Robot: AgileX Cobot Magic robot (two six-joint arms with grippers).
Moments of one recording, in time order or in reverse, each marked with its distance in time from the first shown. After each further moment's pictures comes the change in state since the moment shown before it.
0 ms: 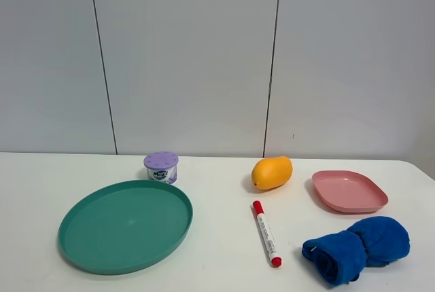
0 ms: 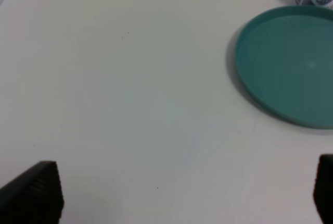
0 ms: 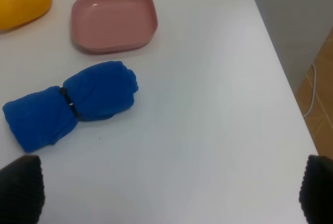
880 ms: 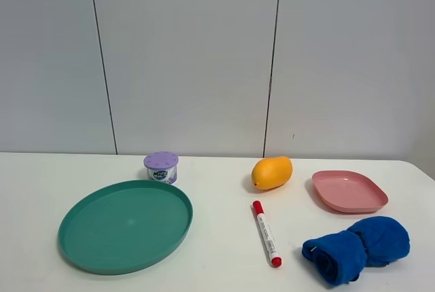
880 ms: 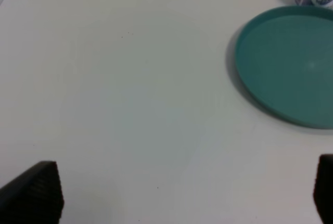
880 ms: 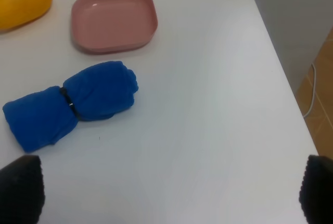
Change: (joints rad) left arm 0.000 0.000 0.000 0.000 0.000 0.000; right arm 0.000 0.000 0.000 0.000 0.000 0.001
